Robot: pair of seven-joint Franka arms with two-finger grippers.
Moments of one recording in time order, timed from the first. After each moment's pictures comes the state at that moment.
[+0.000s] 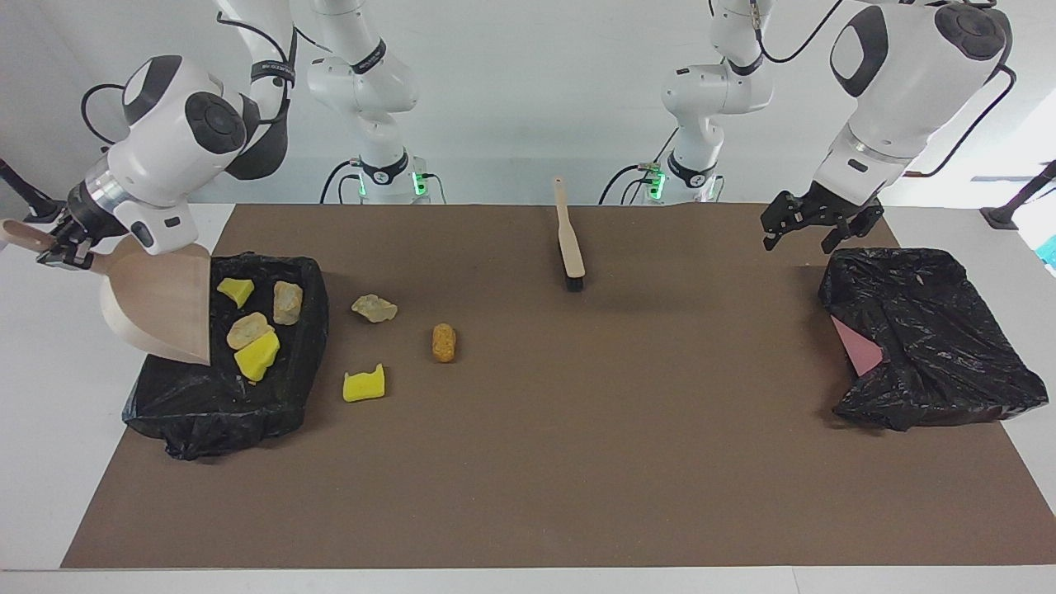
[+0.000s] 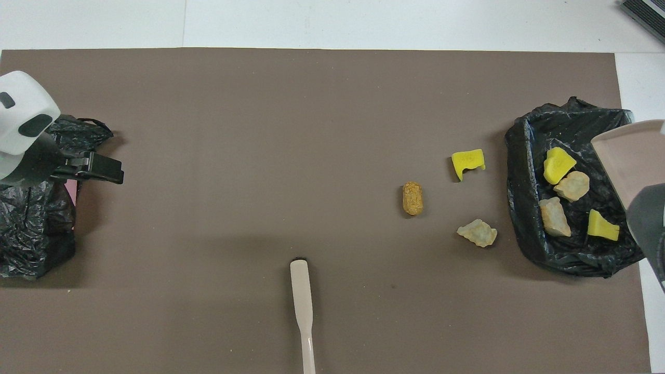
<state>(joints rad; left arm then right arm) -0.06 -0.01 -0.04 -1.68 -0.06 1.65 -0.01 -0.16 0.06 0.02 -1.78 -1.10 1.93 -1.59</state>
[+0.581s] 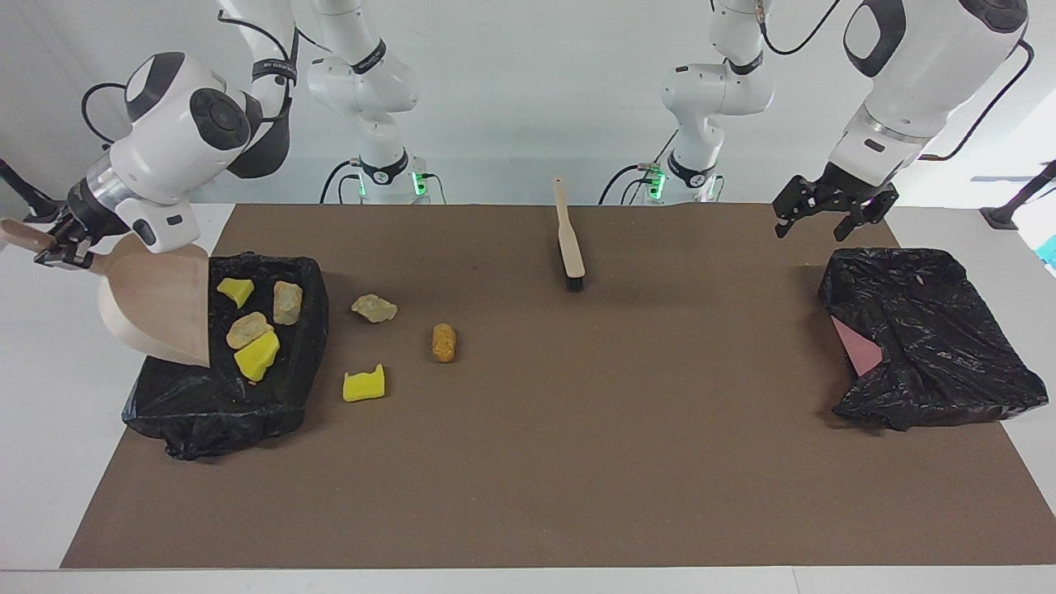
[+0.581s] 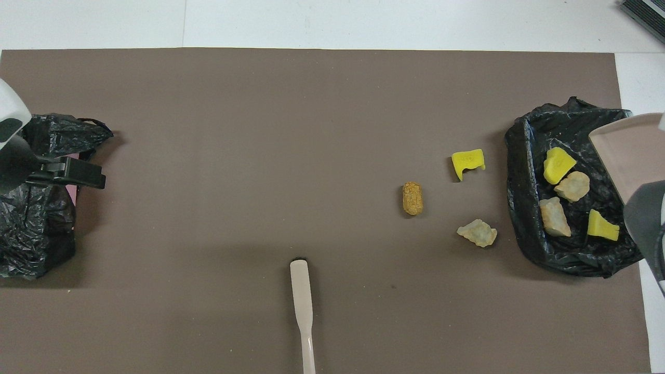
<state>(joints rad) -0.10 -0.04 0.02 -1.67 -0.04 1.61 0.02 -0.14 0.06 0.03 -1.75 -1.10 1.93 -1.59</state>
